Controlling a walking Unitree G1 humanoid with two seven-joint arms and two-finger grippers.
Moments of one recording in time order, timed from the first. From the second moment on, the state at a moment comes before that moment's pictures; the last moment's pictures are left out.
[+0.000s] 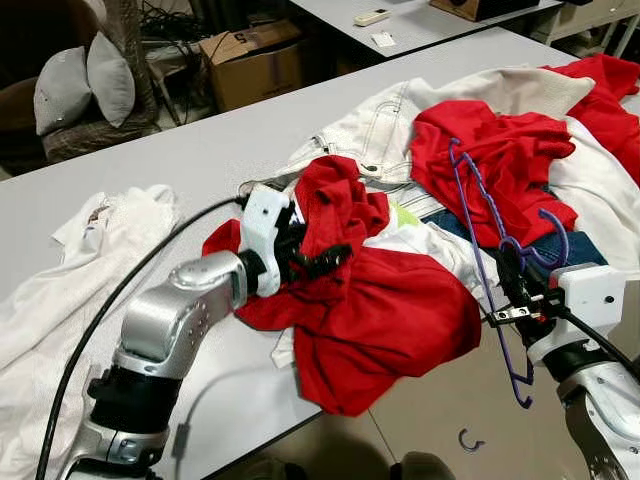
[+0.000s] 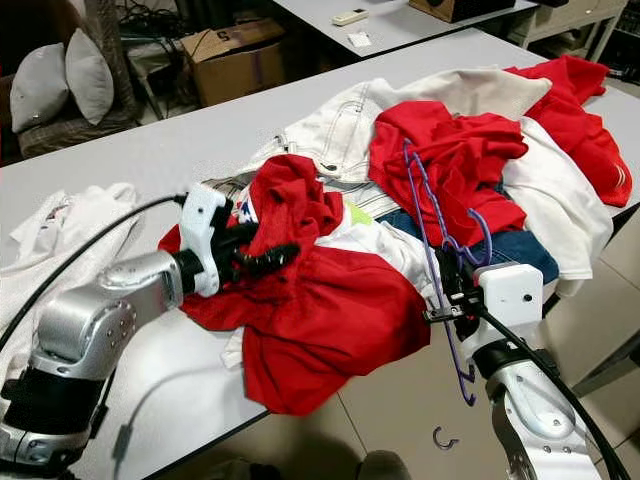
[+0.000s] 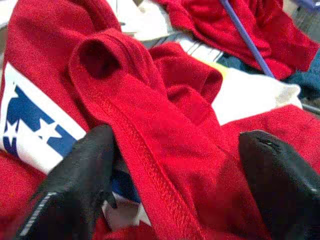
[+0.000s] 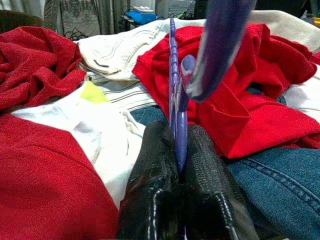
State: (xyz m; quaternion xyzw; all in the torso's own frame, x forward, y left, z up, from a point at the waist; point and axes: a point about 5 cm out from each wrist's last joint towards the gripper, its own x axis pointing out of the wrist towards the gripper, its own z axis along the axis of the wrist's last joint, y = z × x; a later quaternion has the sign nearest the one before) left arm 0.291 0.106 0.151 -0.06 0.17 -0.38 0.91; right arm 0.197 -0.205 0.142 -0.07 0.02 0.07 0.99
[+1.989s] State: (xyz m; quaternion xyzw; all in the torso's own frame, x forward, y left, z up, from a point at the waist) left arm 0.353 0.207 0.288 0.15 -0.13 -0.14 0.97; right arm 0.206 -0.207 0.149 -0.08 0.00 0.07 0.99
